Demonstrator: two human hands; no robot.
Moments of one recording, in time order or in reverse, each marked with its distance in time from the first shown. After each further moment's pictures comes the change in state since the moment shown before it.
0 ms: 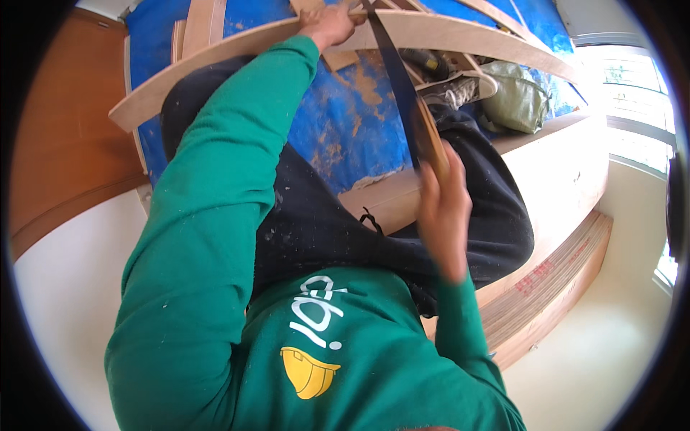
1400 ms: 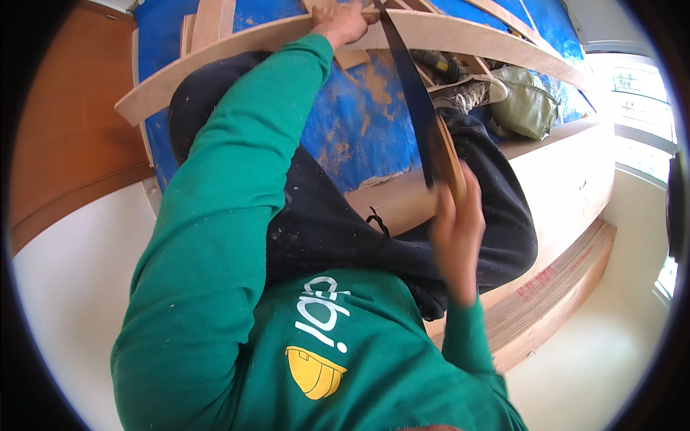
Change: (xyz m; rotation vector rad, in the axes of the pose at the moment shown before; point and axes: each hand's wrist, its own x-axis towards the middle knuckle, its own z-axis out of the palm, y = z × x) left_hand -0.005 -0.001 0.006 0.056 0.008 -0.005; right_hand -0.003 -0.014 -0.012 -0.002 0.011 -0.069
